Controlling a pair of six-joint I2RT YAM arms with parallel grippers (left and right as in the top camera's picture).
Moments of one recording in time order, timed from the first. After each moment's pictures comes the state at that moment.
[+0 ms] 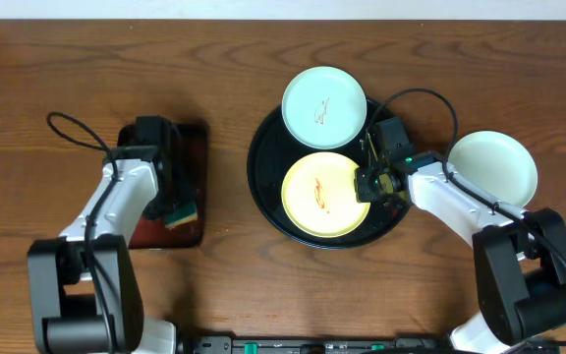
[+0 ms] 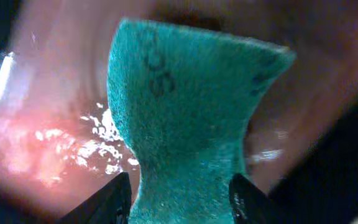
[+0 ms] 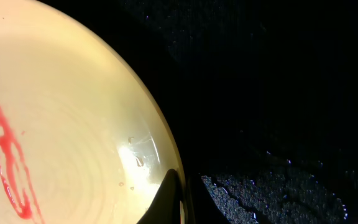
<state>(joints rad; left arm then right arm) 0.04 1.64 0.97 -0.76 -0.08 -0.50 0.36 1.77 0.97 -0.48 -0.07 0.29</state>
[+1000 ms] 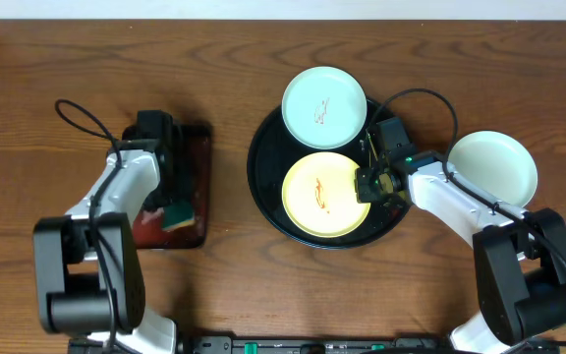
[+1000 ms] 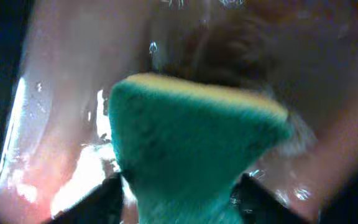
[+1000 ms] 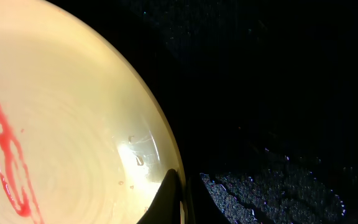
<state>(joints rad) 0.05 1.73 1.01 -0.73 -0.11 -0.38 0.36 1.77 0.98 -0.49 -0.07 0.29</state>
